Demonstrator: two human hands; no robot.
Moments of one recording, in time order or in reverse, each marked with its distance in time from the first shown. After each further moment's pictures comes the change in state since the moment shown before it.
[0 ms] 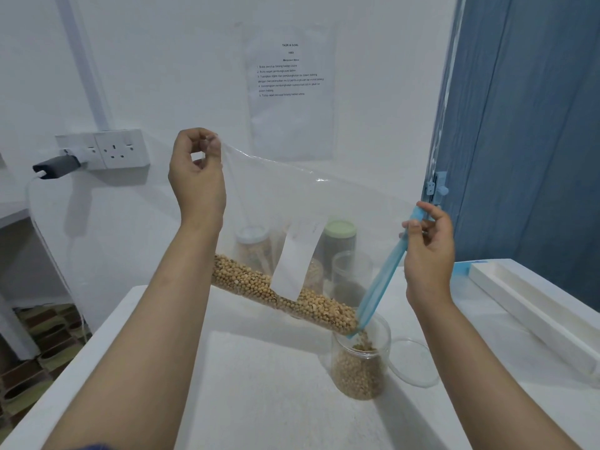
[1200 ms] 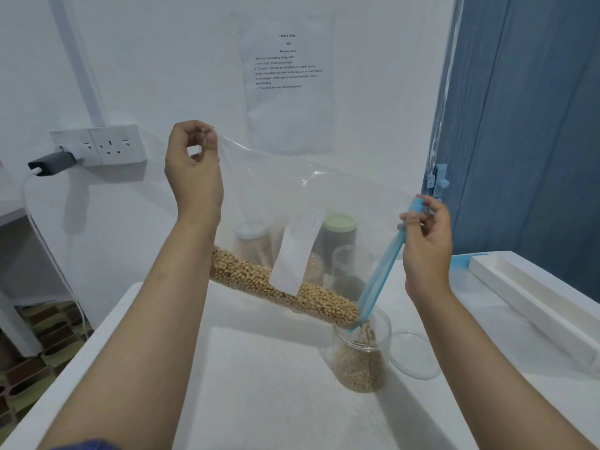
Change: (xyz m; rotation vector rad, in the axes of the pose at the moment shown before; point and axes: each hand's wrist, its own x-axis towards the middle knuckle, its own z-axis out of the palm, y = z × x) left_hand 0.003 -0.002 0.000 0.005 -0.005 0.005; right_hand -0.001 -0.004 0.003 0.019 -0.011 0.046
